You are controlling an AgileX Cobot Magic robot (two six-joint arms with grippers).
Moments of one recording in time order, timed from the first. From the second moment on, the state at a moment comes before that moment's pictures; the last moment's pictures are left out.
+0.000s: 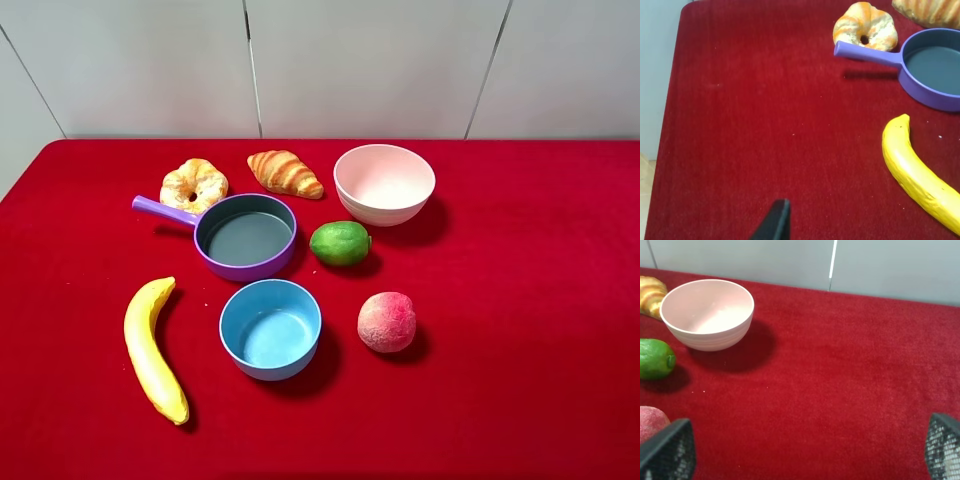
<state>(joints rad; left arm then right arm) -0.12 -0.01 -0.49 0.02 1.06 0.03 0.16 -0.01 -0.50 -0.01 1.02 -0.06</state>
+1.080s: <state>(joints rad) -0.12 -0.01 -0.49 0.02 1.06 0.03 0.16 -0.01 -0.50 -0.01 1.02 -0.06</state>
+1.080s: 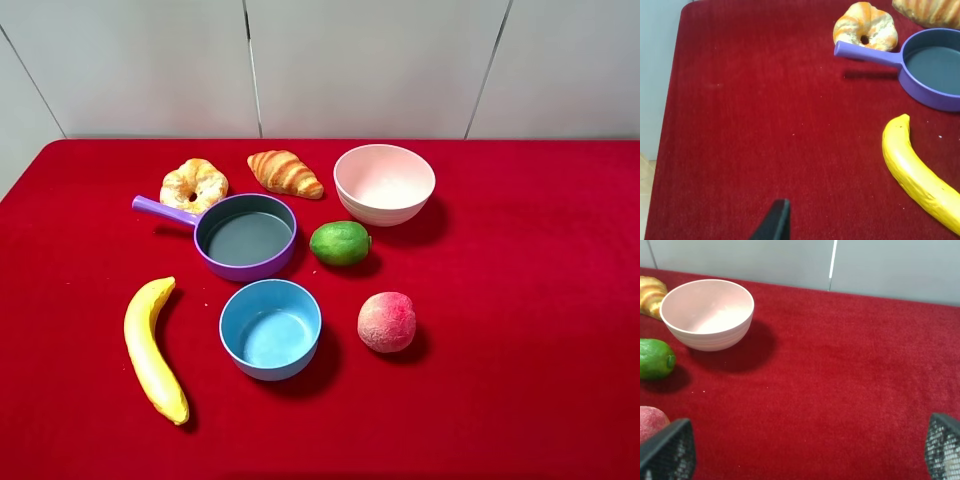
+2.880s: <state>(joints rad) -0.12 -0.01 -0.49 0.02 1.06 0.03 0.16 0.00 -0.50 -0.01 1.02 -0.06</state>
